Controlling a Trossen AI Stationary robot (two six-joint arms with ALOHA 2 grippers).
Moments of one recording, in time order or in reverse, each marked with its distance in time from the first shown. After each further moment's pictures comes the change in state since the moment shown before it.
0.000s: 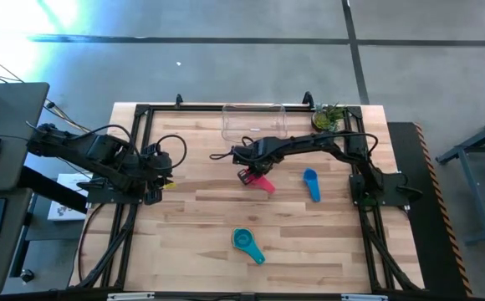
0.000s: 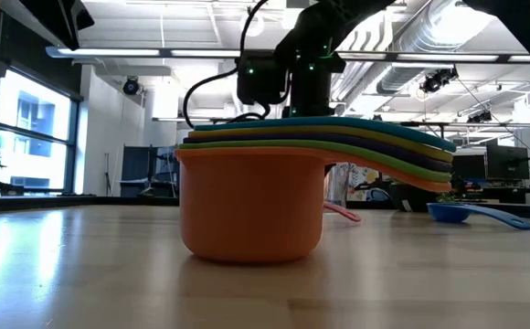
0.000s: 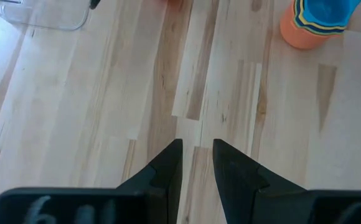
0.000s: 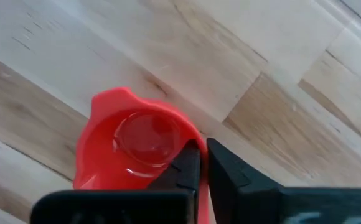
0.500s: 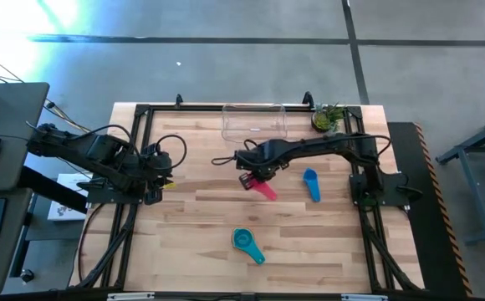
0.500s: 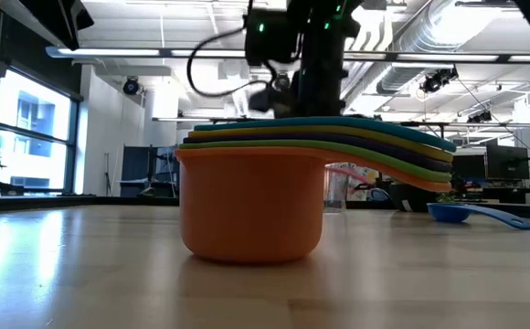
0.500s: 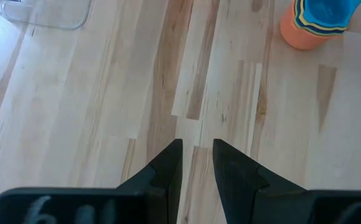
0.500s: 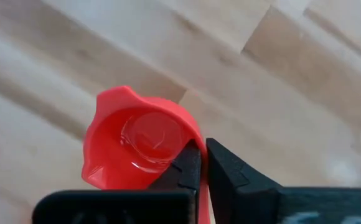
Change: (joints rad) left arm 0.000 0.000 0.000 -0.001 0.000 -0.007; right arm 0.080 -0.115 0.000 -0.088 -0.059 0.165
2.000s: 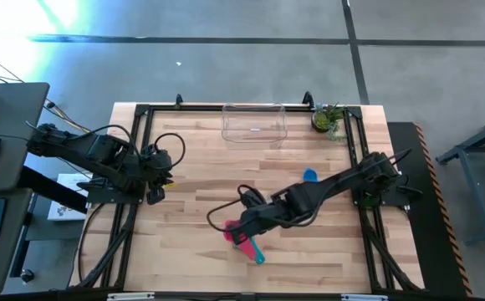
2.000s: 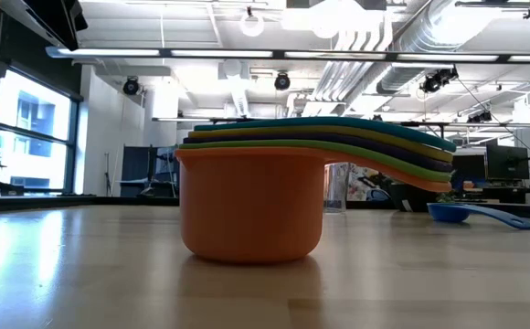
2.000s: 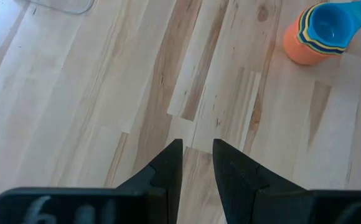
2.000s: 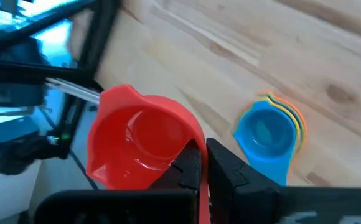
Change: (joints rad) left arm 0.000 0.001 0.000 0.000 0.000 -0.124; right arm 0.452 -0.069 0.363 0.091 0.132 0.430
